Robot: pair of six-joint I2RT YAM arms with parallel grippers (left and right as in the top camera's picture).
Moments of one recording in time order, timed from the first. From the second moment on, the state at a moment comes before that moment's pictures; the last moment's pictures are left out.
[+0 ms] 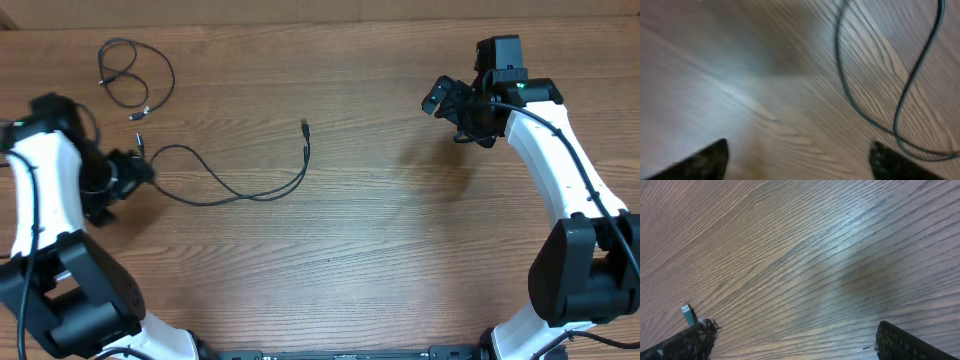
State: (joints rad) left arm 0.44 1.79 1.47 -1.27 0.08 -0.38; right arm 0.06 1.82 1.48 -0.79 -0.13 0.57
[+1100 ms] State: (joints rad) left arm 0.24 1.95 1.23 -0.77 -0.15 -0.60; right arm 0.06 1.82 1.48 -0.79 -0.14 0.57
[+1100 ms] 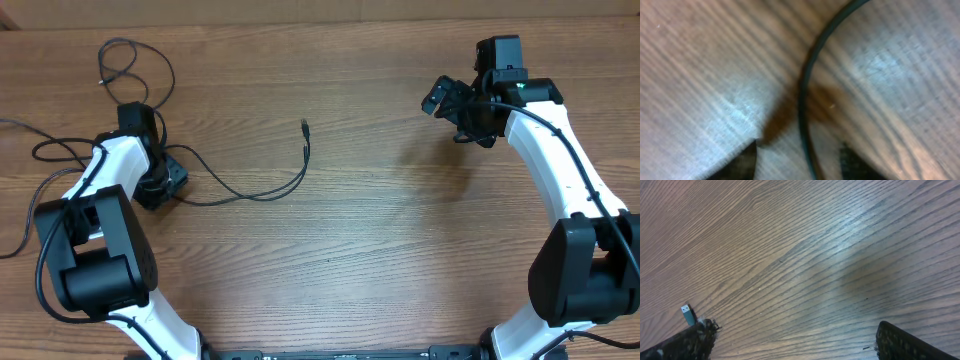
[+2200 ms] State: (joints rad) left arm 0.72 1.76 1.22 -1.16 -0.33 -0.81; right arm 0.06 1.82 1.48 -0.79 -0.14 0.57
